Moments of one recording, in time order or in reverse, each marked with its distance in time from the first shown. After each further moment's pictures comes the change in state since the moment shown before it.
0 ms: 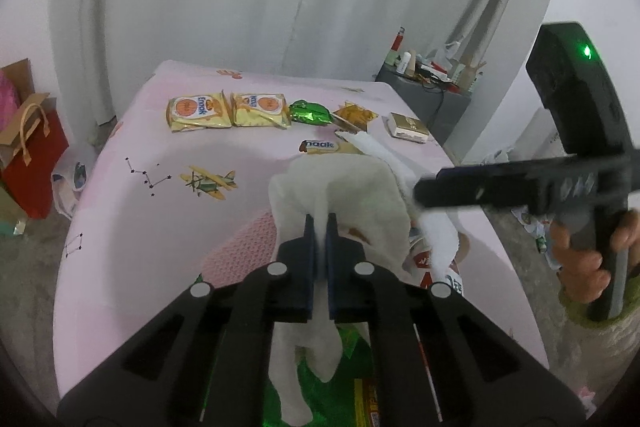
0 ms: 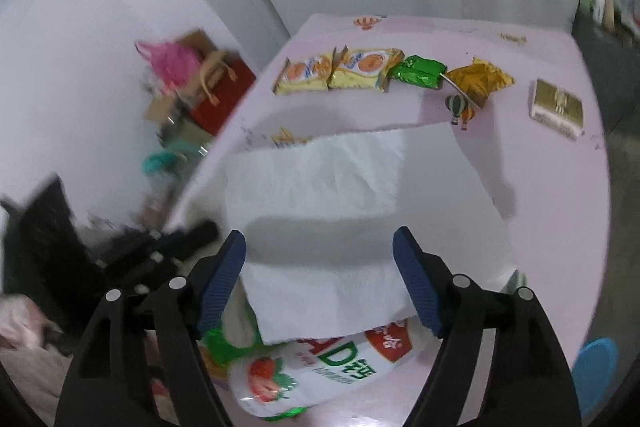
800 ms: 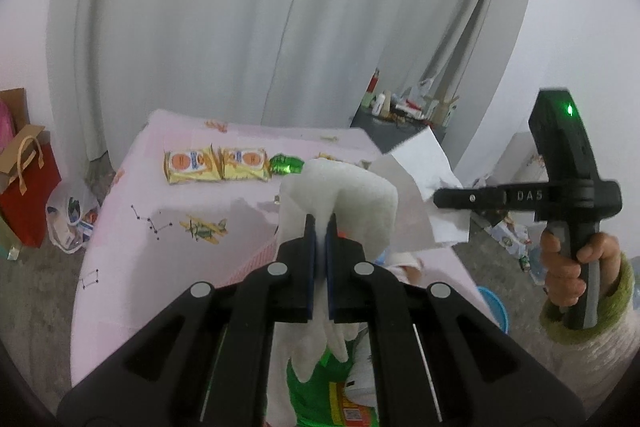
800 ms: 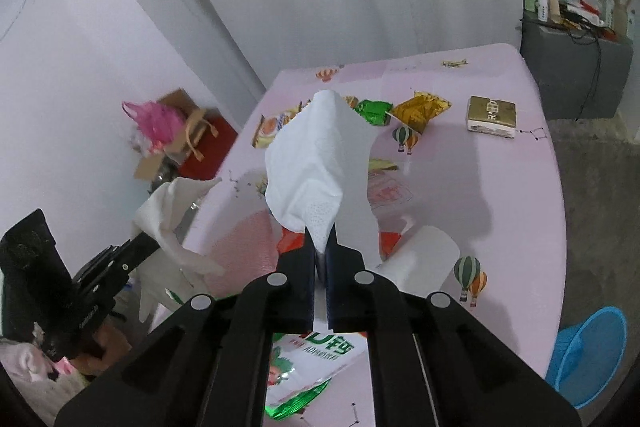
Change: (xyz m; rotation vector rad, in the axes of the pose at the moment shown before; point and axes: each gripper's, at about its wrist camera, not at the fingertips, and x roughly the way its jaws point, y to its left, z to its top) left arm -0.064 -0.013 0.021 0.034 -0.156 -0.072; right arm -0.086 -0.028 -0.027 0.178 -0.234 0.005
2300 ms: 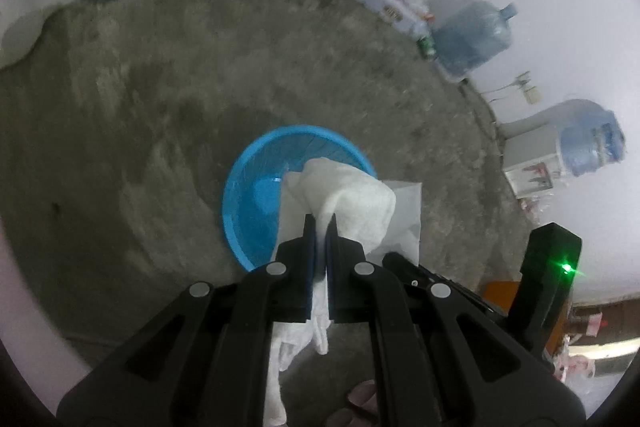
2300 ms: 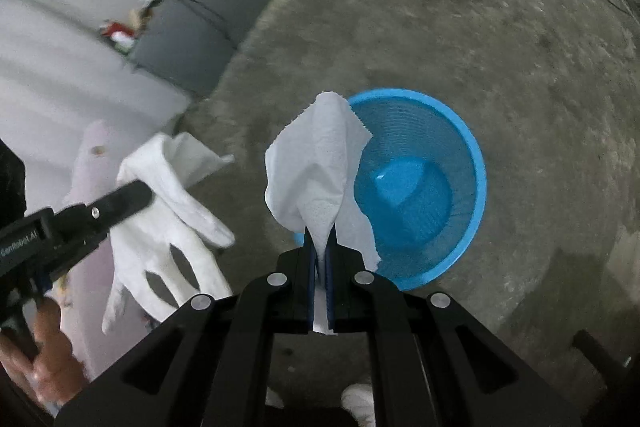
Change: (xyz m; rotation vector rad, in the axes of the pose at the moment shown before) left arm 0.412 -0.495 -0.207 0.279 0.895 -0.377; right arm -0.125 -0.477 -0.328 1.010 -0.173 -0.434
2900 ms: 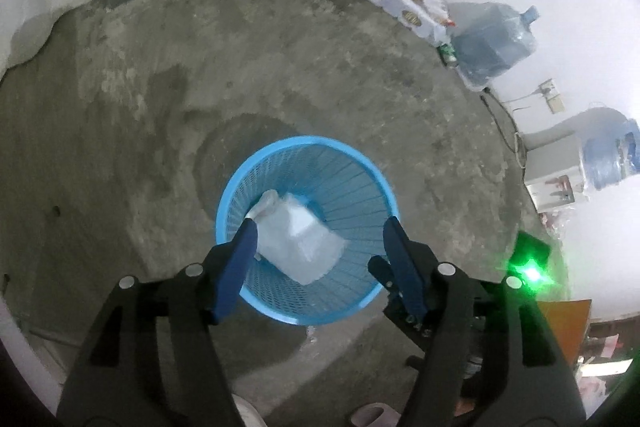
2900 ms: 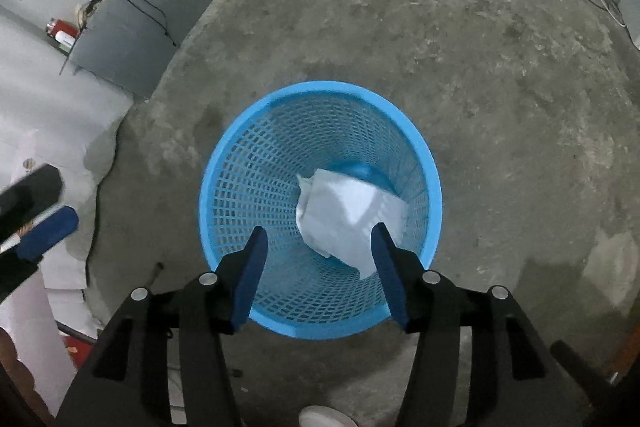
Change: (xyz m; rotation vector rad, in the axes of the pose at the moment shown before) left arm 0.021 -0.016 0.009 -0.006 -0.060 0.063; right arm 0.045 -0.035 0.023 -0.006 -0.006 -0.132
